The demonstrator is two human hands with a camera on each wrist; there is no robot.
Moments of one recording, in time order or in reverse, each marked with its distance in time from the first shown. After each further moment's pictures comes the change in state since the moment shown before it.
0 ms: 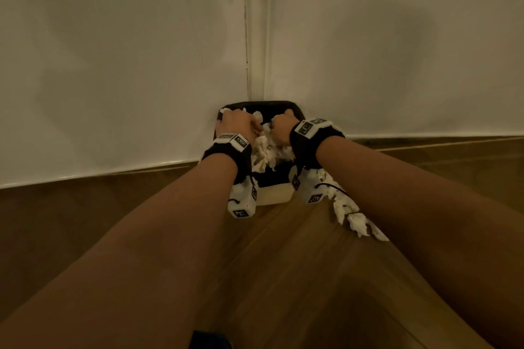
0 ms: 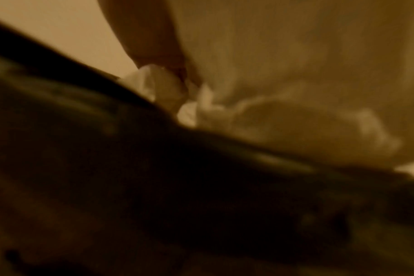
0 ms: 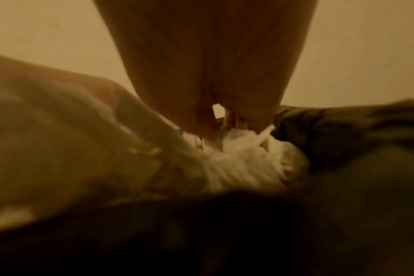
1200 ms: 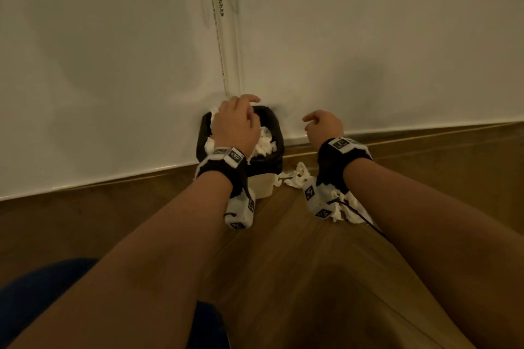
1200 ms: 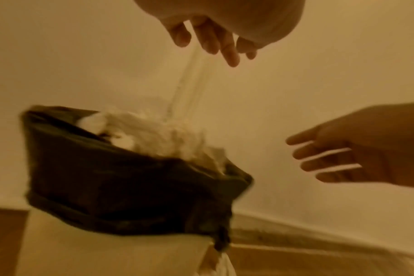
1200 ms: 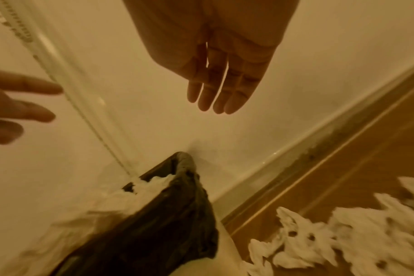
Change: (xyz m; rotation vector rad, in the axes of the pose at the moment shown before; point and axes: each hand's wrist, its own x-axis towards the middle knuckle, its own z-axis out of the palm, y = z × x) left_hand -0.092 0.061 -0.019 -0.279 0.651 0.278; right_hand -0.093 0.112 -0.003 0.672 0.576 0.147
